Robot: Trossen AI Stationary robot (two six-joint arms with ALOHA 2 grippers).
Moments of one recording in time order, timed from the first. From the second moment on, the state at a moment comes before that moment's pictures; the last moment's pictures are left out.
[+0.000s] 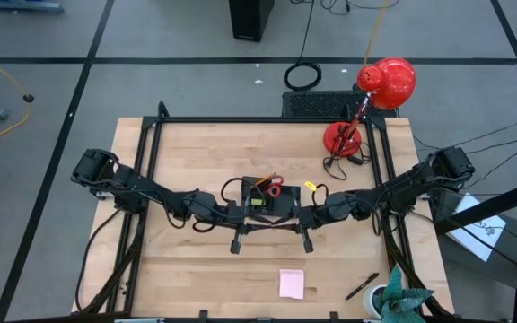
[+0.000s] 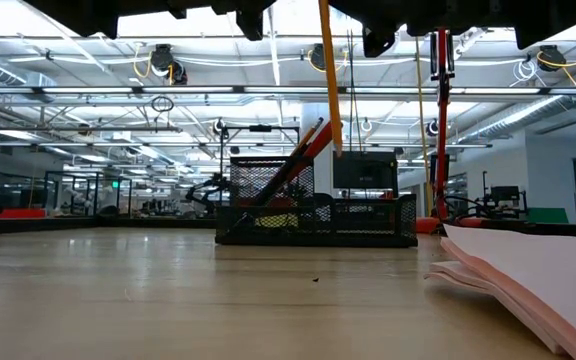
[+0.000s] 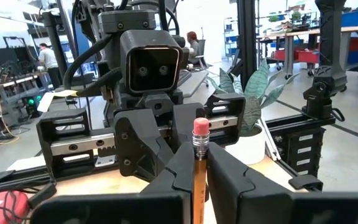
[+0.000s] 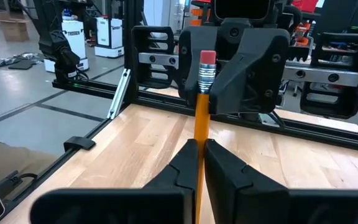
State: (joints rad) left arm -0.27 1.62 0.80 0.87 -0.05 0.13; right arm 0.29 1.45 0.64 0.72 0.08 -0.09
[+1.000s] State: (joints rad) left arm -0.27 1.60 0.80 0.76 -0.19 0.20; right arm 0.30 1.45 0.64 0.67 0.14 -0.09
